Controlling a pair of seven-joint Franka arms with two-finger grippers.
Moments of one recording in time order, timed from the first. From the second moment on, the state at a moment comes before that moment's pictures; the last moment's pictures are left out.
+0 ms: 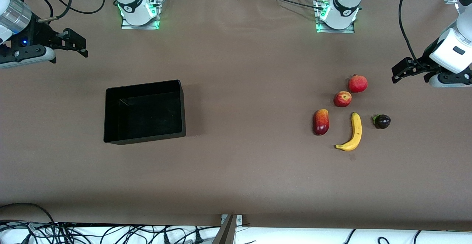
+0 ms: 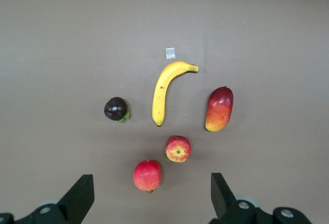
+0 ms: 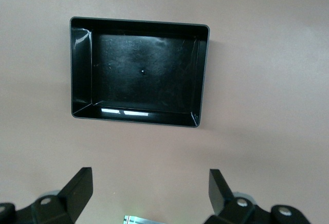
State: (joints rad) left arm -0.02 -0.03 -0.01 -1.74 0.03 1.74 -0.07; right arm 0.15 -0.08 -0.05 -1.70 0.02 1.57 -0.11
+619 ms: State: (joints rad) left arm -0.02 -0.03 -0.01 -1.74 0.03 1.74 -0.07; right arm 0.14 0.00 -0.07 -1.71 -0.04 1.59 -0.11
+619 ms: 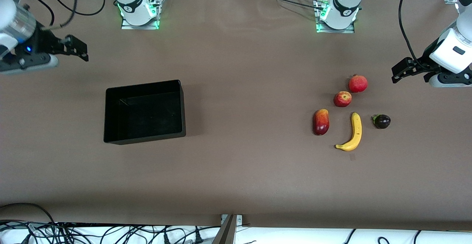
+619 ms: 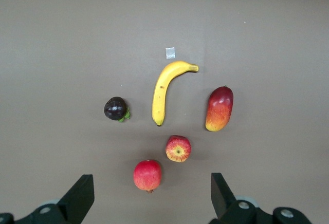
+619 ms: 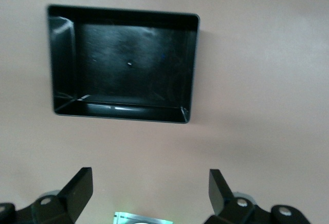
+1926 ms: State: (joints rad) left arm -0.02 -0.03 -0.01 -1.74 0.03 1.74 -0.07; right arm 0.11 0.41 -0.15 -2.05 0.00 2.30 -0.11
